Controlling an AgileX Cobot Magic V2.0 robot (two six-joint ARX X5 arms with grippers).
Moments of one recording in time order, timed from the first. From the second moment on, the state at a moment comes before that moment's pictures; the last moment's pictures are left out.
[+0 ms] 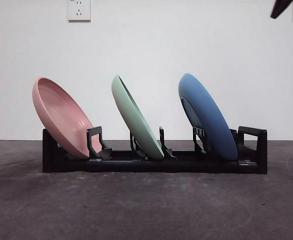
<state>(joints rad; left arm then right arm) -0.09 0.83 0.92 -0.95 0.40 -0.10 0.18 1.06 1.15 -1.00 -0.43 0.11</state>
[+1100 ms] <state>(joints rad) -0.09 0.83 0.92 -0.90 0.40 -0.10 0.40 1.70 1.60 -0.80 -0.34 0.11</state>
